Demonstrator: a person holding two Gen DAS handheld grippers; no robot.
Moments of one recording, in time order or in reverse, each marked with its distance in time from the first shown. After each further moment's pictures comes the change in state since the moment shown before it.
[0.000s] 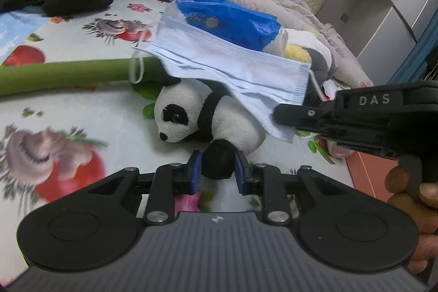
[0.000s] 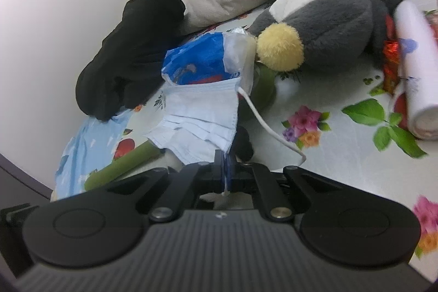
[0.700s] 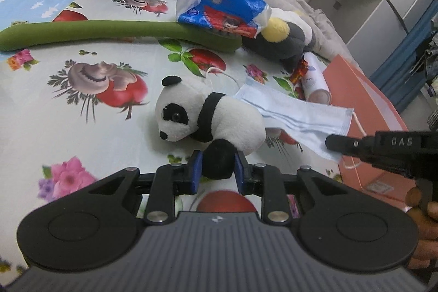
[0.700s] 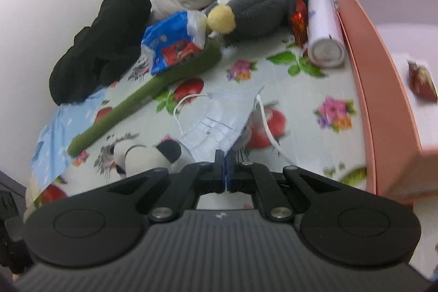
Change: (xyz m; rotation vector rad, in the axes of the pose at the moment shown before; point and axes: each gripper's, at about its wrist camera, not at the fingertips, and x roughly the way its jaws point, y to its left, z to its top) left arm -0.099 0.017 -0.056 -0.004 0.085 -0.035; right arm -0.108 0.014 -0.087 0.031 -0.046 -0.231
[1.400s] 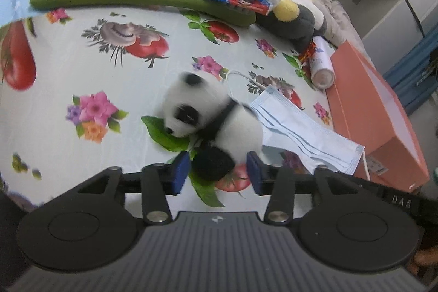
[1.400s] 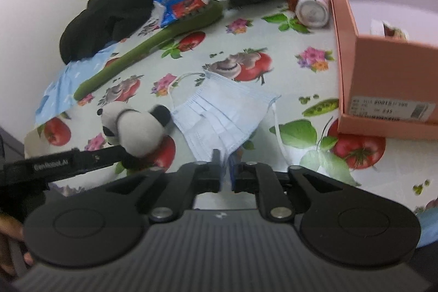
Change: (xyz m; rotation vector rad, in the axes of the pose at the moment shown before) left arm -0.038 -0.007 -0.035 -0.107 0.071 0.058; right arm -0.049 -0.015 -0.071 -0.070 0.100 0.012
